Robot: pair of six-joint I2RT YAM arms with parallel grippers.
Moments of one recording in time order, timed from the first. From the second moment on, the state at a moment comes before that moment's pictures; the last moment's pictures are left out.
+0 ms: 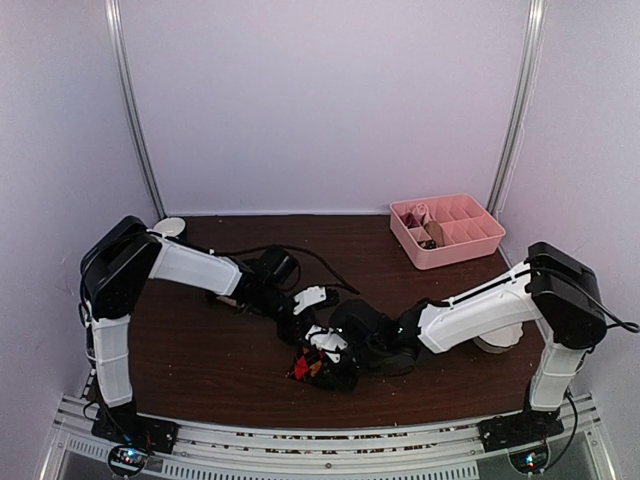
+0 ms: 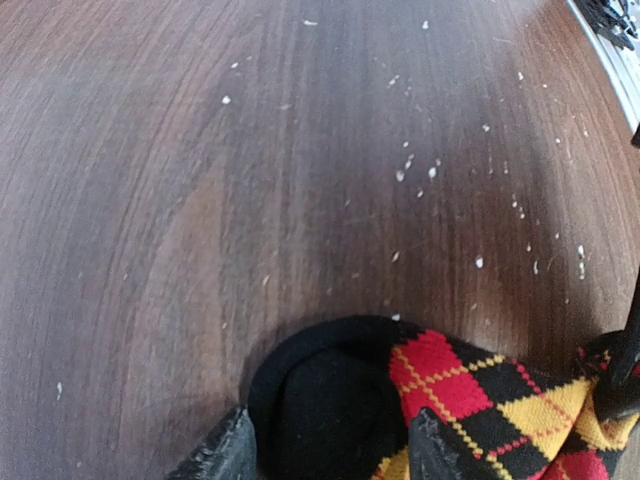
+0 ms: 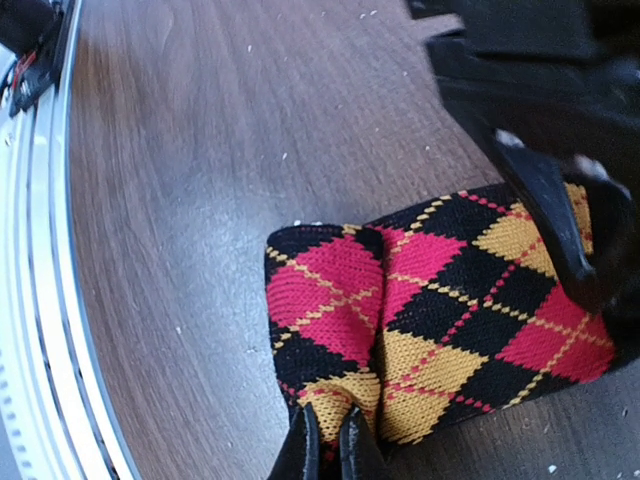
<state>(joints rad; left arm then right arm) -0.78 2.03 1.20 -0.21 0.54 0.50 1.14 1.83 0.96 -0.01 -0.18 0.14</state>
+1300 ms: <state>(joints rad) -0.80 2.08 1.24 -0.21 0.69 0.51 1.07 1.95 1.06 0.01 -0.43 0.20</state>
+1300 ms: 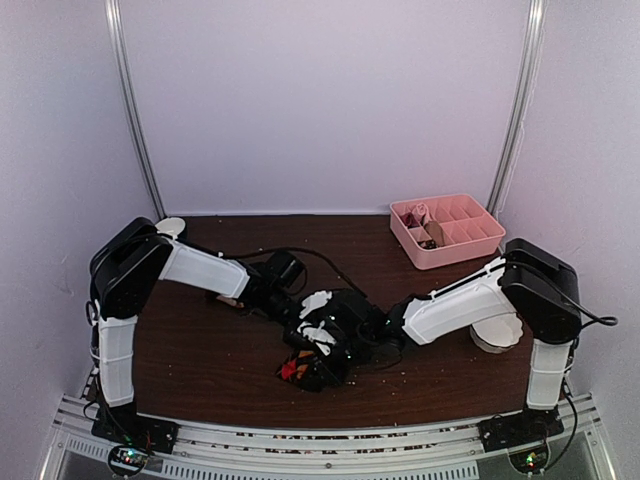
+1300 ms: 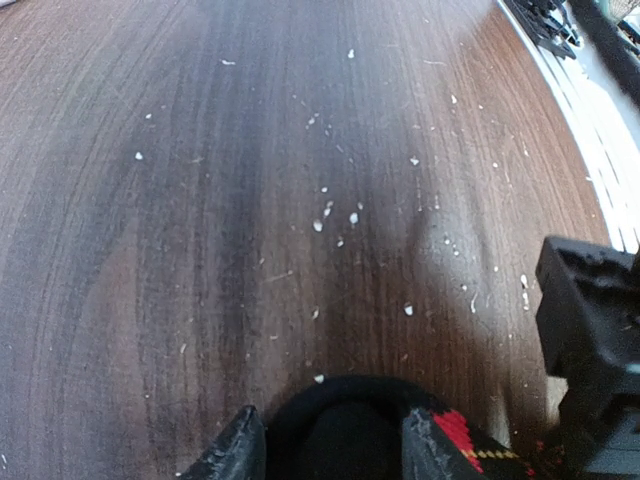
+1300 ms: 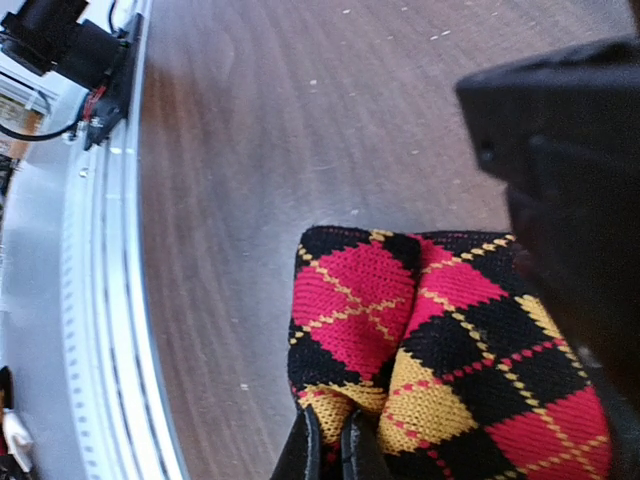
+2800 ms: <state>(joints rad) -0.70 1.82 0.97 -0.31 0.50 0.62 1.02 1.96 0.97 0.18 -0.48 0.69</state>
